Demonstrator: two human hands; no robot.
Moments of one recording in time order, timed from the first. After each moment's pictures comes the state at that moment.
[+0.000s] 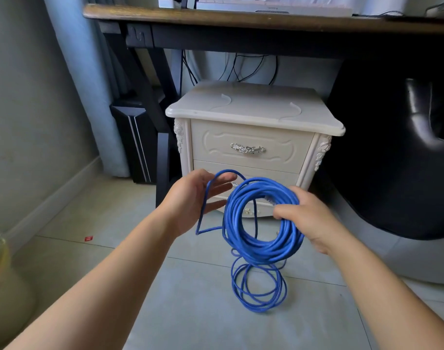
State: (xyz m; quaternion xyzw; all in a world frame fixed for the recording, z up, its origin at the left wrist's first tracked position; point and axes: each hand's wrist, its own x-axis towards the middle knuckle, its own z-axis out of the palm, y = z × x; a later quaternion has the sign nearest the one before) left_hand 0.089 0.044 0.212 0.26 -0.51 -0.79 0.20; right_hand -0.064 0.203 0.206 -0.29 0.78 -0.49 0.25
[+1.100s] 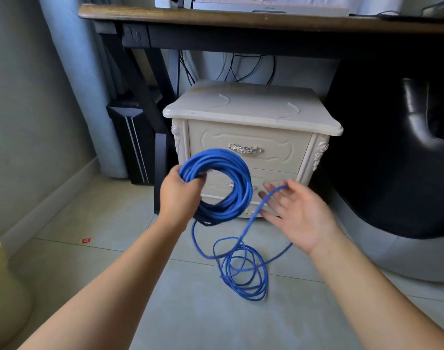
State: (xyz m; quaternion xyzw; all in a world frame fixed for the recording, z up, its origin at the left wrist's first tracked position) left_hand 0.082 0.038 0.200 0.42 -0.64 -0.50 0.40; right_hand -0.064 0.190 0.204 -0.06 0.46 -0.76 0.46
